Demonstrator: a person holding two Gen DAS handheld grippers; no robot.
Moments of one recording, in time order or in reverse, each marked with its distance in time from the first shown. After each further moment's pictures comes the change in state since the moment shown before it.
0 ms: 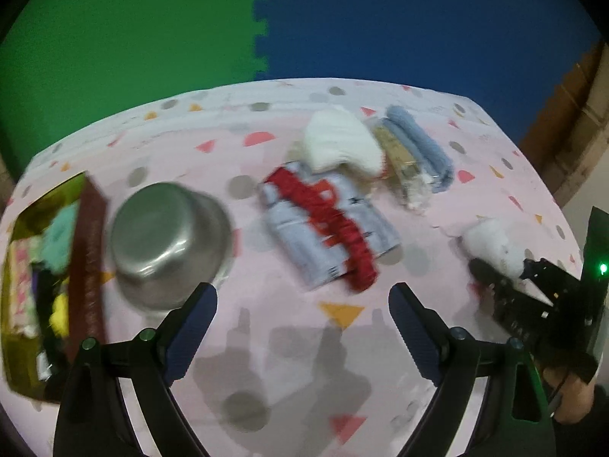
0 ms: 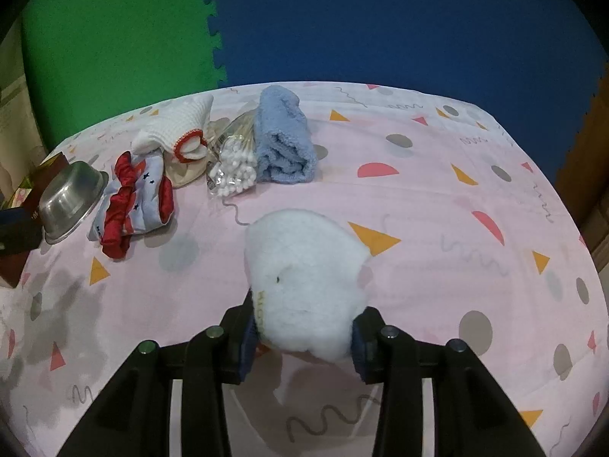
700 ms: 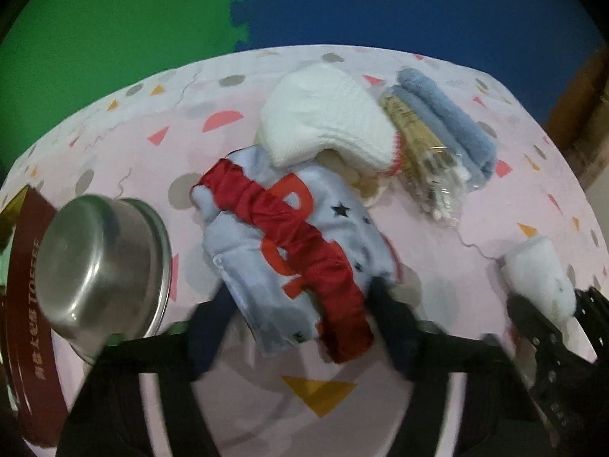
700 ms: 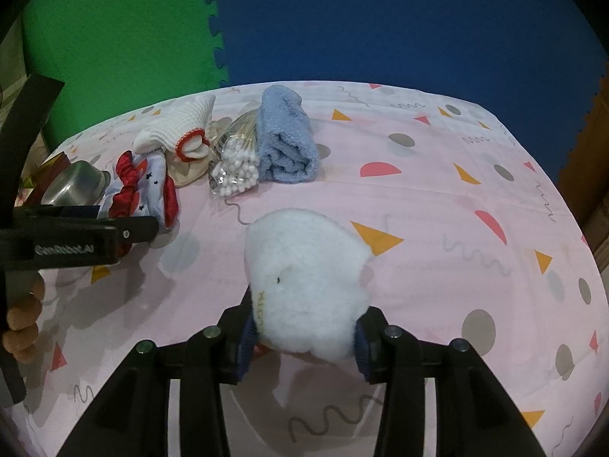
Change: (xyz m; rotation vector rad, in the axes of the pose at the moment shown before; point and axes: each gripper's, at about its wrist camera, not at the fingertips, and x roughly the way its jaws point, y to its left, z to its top) left arm 0.073 -0.020 0.017 0.013 0.071 0.037; right arm 0.000 0.000 0.001 -0.003 0.004 0.003
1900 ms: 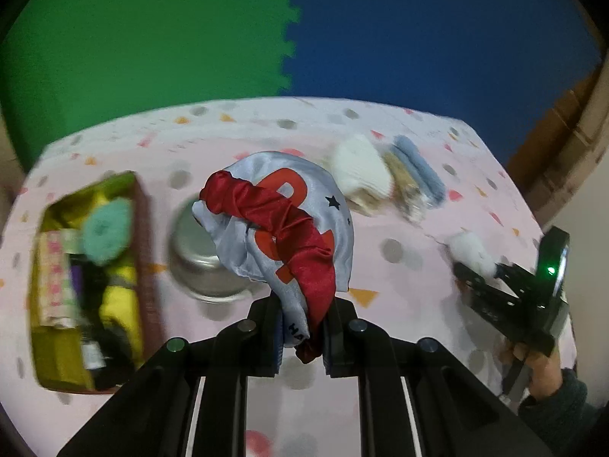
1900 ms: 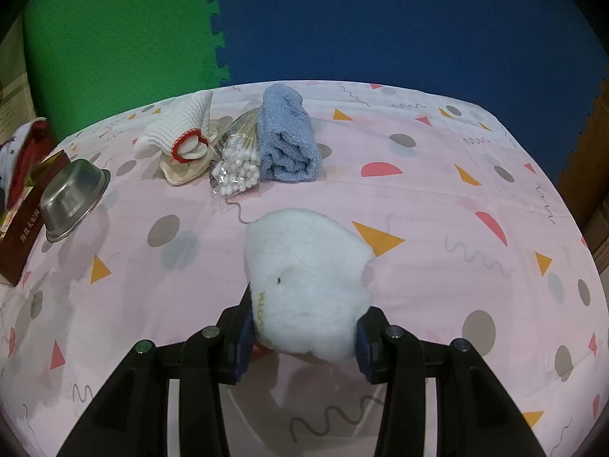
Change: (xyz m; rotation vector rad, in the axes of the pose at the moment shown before) left arm -0.137 0.085 -0.028 -0.073 -0.091 -0.065; right arm 0.000 0.001 0.001 -0.001 0.007 0.002
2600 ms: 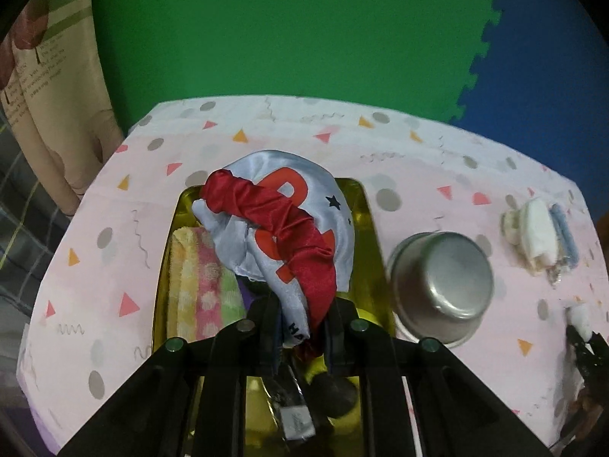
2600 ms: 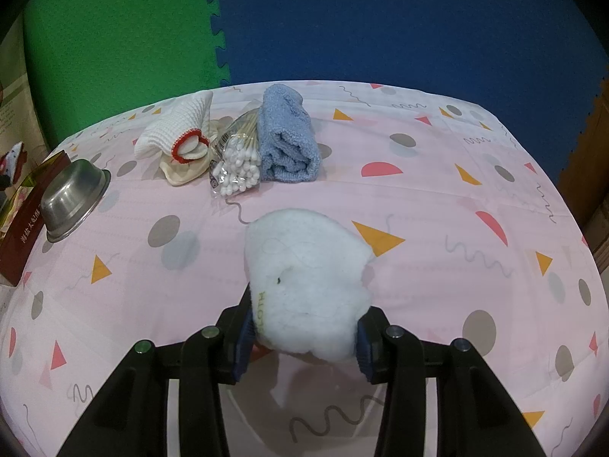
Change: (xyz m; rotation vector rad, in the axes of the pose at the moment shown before) left arm 0.016 0.175 0.017 -0.212 0.021 0.266; right arm 0.000 0.000 0.000 0.004 0.000 0.004
